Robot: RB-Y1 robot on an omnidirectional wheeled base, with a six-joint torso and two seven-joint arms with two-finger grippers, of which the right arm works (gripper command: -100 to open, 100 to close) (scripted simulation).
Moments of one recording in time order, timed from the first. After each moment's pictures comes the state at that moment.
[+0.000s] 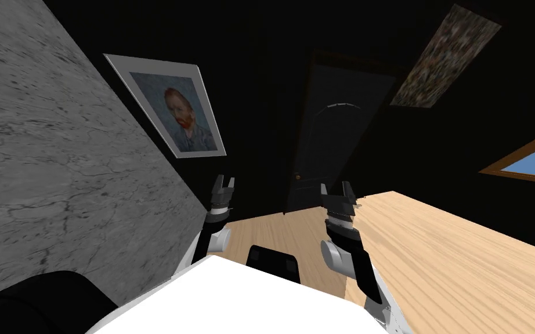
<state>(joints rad) 0.36 -0.05 0.00 -2.09 -0.07 -0.55 -0.25</state>
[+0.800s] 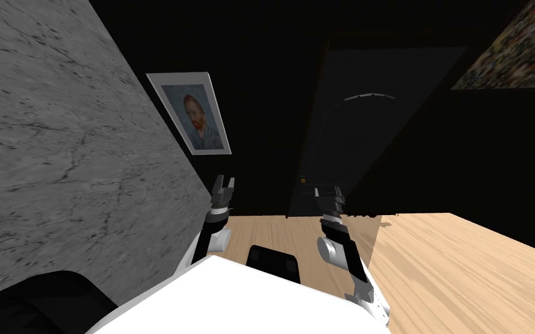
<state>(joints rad) 0.28 -0.08 -0.01 -1.90 -0.24 -0.48 -0.46</state>
